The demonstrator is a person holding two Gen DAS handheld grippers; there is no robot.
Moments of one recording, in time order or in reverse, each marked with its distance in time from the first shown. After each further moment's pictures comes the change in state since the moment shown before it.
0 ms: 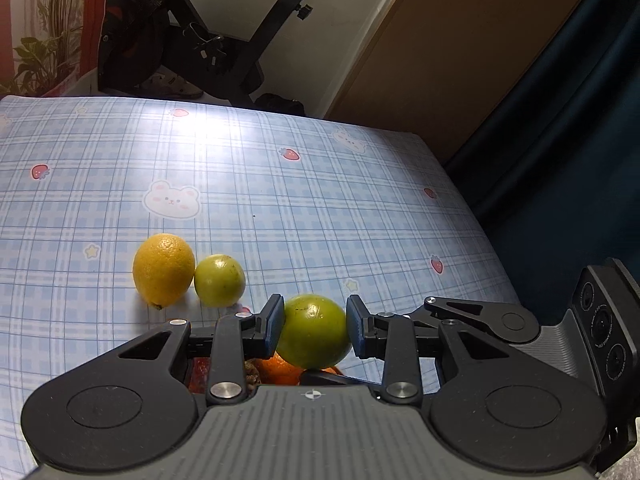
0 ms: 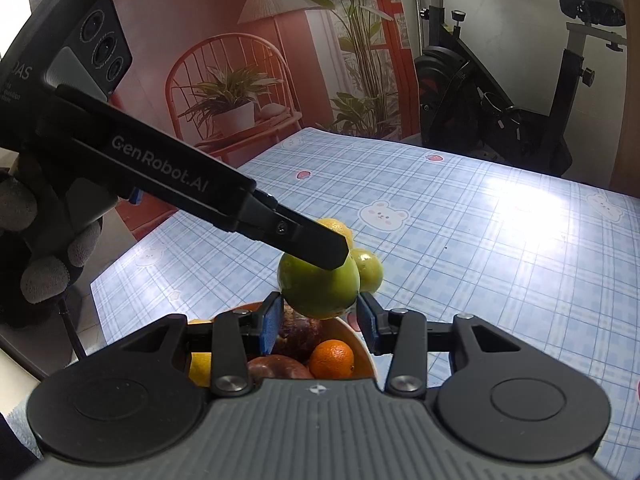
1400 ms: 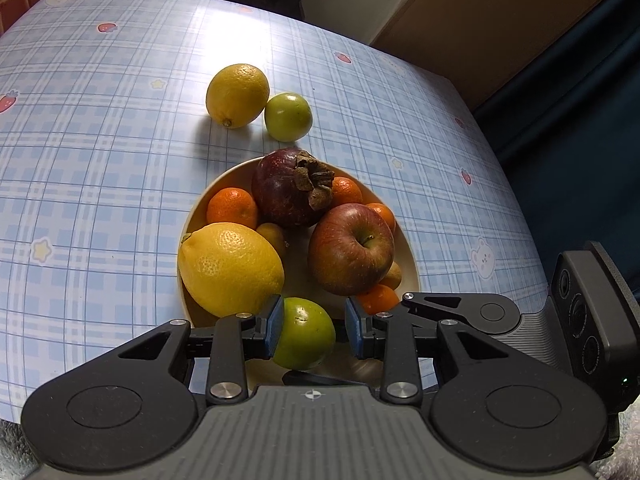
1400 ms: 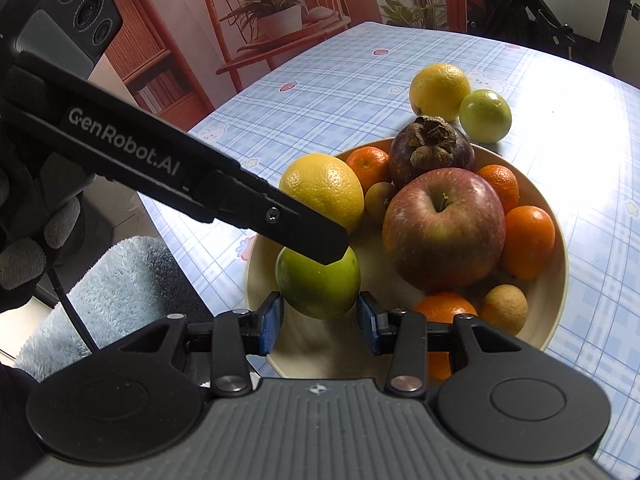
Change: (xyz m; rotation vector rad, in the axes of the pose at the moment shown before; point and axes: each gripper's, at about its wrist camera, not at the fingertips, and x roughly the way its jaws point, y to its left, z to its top) left arm -0.009 0.051 -0.108 -0.125 0.111 -0.004; right arm 0.050 0.077 -0.076 -0.001 0.240 0.074
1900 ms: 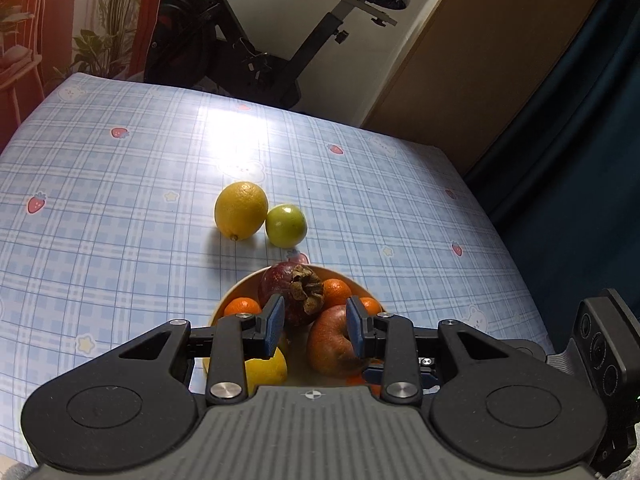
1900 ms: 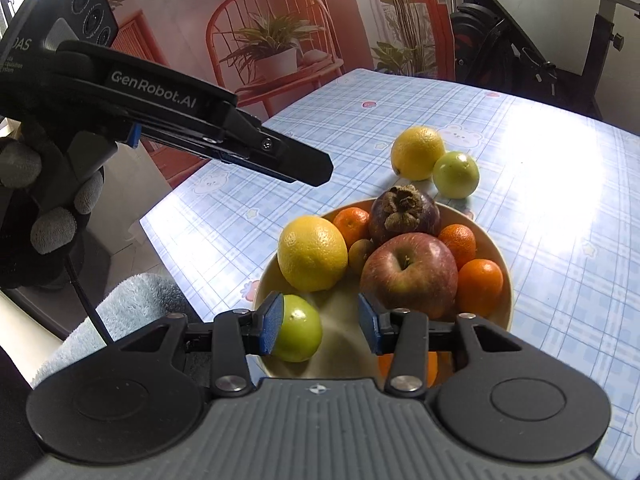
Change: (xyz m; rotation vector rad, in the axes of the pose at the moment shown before) left arm -0.053 -0.024 0.031 0.067 -0.222 0.065; right arm -0.057 -0.002 0.016 0.000 -0.140 -0.030
